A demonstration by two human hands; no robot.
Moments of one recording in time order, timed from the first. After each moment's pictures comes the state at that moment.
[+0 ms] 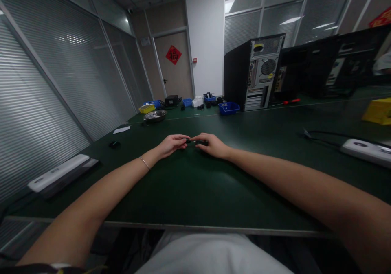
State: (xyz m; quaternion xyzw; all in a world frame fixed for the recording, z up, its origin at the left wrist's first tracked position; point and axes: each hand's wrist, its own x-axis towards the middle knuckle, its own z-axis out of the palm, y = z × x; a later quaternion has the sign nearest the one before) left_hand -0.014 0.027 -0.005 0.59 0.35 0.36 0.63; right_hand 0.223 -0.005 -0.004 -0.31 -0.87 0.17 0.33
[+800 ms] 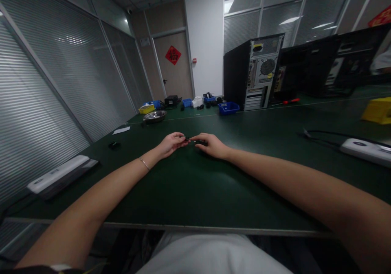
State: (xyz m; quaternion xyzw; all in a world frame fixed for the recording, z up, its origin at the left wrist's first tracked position) left_hand -0.008 0.027 -0.006 0.51 0.34 0.44 0.65; right_hand 0.221 -0.008 -0.001 -0.31 -0.87 0.17 0.35
